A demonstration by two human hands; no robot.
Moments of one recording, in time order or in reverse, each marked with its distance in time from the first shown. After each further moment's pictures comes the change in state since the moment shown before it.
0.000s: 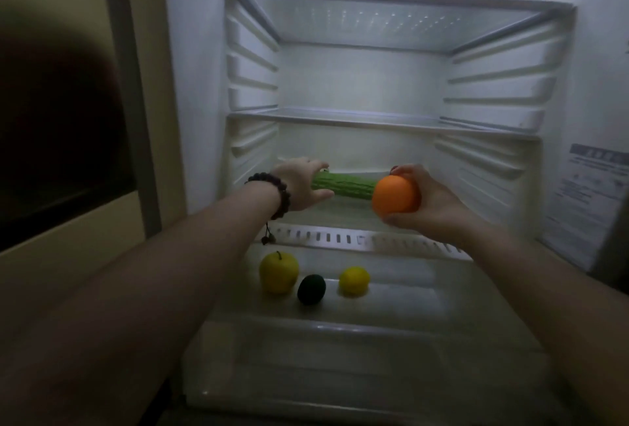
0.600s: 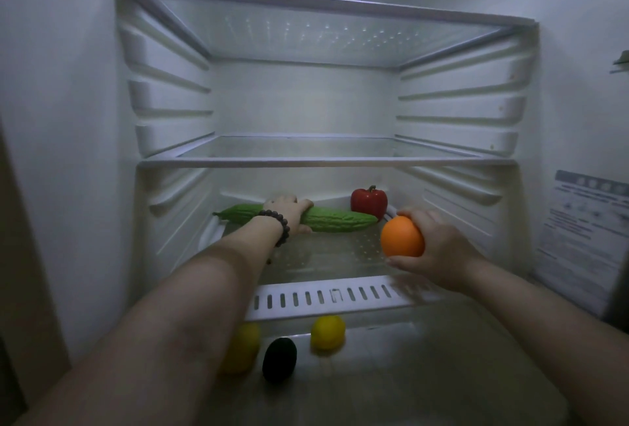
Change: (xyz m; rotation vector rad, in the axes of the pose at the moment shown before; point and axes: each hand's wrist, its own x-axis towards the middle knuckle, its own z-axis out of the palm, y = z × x) left_hand 0.152 -0.015 0.084 0.205 -0.178 0.099; right_hand 0.013 0.051 -0.011 -0.309 0.100 0.117
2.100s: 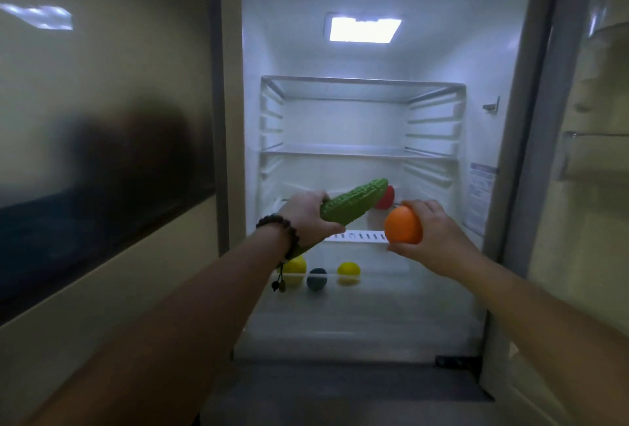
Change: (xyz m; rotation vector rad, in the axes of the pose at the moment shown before) left_hand -0.332 0.092 -0.118 -0.557 0.263 -0.097; right_hand -0.173 -0.095 -0.079 0.015 0.038 -0.037
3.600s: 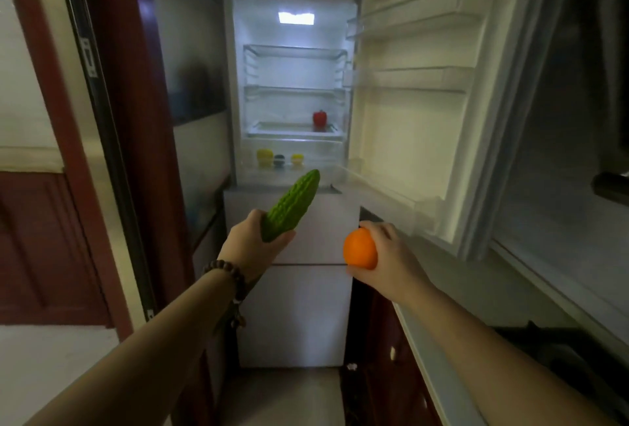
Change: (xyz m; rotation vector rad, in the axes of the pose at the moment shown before) left_hand -0.614 0.269 0.005 -0.149 0.165 -0.269; right_hand -0.622 -0.049 -0.216 0.134 -0.109 0.011
